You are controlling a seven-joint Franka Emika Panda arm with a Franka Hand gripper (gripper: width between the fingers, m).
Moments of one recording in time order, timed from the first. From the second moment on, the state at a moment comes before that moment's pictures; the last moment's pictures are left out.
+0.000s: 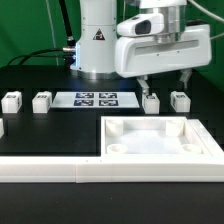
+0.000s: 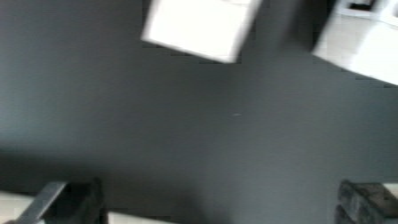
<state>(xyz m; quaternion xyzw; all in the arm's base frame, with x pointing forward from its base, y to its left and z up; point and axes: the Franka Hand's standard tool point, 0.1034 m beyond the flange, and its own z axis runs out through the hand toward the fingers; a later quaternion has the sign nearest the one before) 0.423 0.129 0.055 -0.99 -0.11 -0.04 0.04</state>
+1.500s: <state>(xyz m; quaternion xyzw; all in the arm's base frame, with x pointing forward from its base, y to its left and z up) 0.377 0.174 0.038 -0.99 0.03 0.10 0.03</state>
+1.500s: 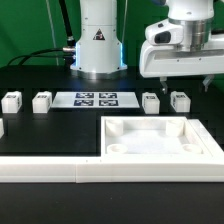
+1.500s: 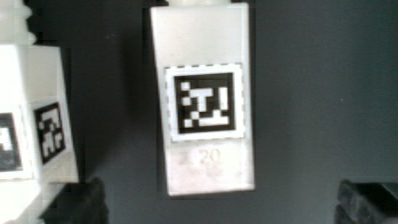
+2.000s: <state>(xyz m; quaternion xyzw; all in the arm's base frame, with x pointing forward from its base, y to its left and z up) 0.370 0.168 0.030 -0.96 0.02 0.28 0.02</state>
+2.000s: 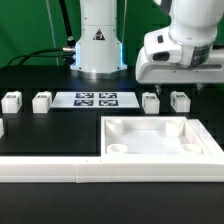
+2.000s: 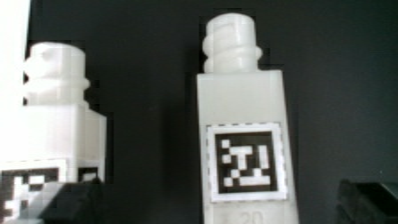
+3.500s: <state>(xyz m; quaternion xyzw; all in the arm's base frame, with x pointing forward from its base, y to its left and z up) 0.362 0.173 0.008 -0.89 0.01 0.46 0.03</state>
